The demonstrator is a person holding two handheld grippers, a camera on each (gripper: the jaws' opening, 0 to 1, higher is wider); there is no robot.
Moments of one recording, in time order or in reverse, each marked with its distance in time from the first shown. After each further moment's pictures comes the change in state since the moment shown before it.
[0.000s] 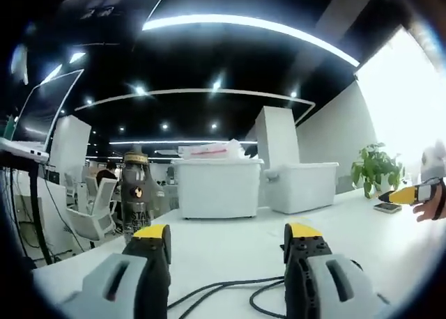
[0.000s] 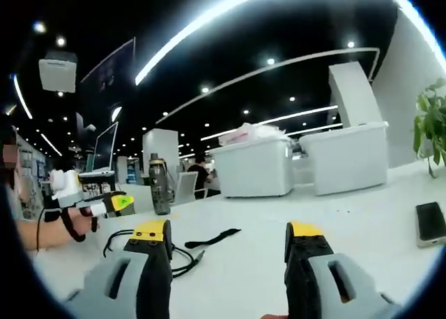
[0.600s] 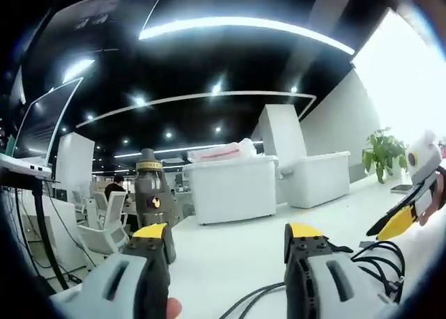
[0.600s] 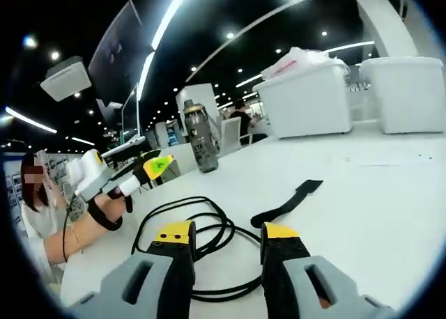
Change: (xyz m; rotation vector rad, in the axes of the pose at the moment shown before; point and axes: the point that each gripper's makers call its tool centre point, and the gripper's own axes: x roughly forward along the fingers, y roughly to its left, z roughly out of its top) left arm 0.013 0.037 -0.007 0.105 0.014 0.049; right arm 0.093 0.070 -0.085 0.111 0.369 0.192
